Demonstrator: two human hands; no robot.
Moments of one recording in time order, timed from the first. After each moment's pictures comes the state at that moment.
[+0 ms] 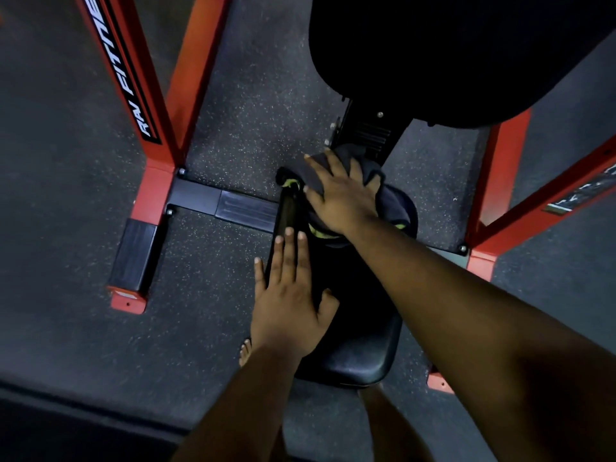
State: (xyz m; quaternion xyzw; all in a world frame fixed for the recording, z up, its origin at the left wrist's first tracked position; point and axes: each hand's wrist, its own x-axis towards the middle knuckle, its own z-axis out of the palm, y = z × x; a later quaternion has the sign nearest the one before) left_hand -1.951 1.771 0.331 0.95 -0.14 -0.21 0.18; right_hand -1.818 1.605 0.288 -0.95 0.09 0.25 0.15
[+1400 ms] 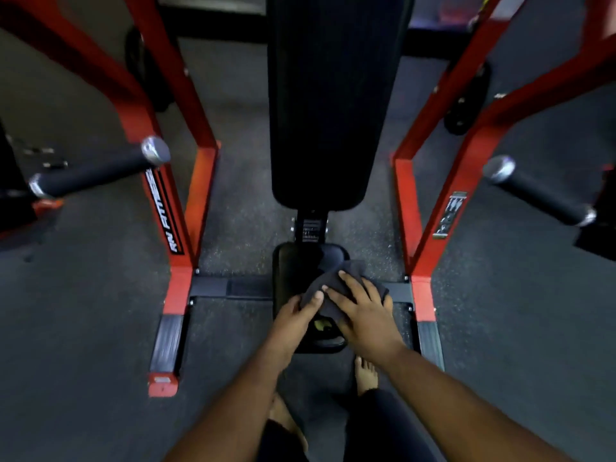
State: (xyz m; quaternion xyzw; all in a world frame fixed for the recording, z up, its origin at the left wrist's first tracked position) left_hand -1.971 1.792 0.590 0.68 0.08 -0.48 0.55; right_hand -2.059 1.629 0.593 -0.97 0.13 0.15 0.17
